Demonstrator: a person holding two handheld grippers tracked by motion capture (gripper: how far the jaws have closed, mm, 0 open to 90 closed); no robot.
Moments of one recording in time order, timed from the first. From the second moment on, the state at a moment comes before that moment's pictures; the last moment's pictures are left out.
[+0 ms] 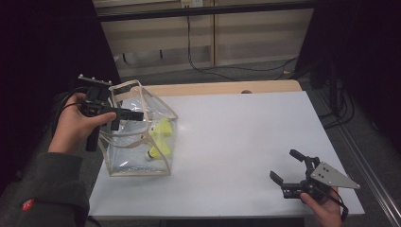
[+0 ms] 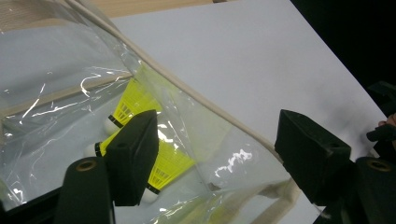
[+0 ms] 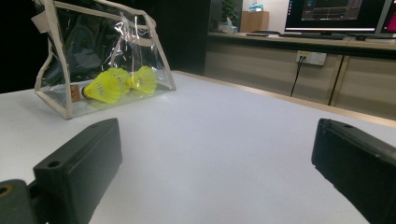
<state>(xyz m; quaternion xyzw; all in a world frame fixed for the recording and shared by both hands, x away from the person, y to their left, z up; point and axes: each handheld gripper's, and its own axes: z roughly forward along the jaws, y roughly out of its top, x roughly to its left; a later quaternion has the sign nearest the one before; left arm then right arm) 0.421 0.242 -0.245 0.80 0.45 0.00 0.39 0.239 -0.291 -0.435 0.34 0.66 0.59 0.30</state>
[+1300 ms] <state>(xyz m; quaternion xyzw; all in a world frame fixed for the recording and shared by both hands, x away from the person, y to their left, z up) 0.401 0.184 -0.241 0.82 0.36 -0.02 0.44 0.238 -0.291 -0.434 0.34 0.66 0.60 0.31</state>
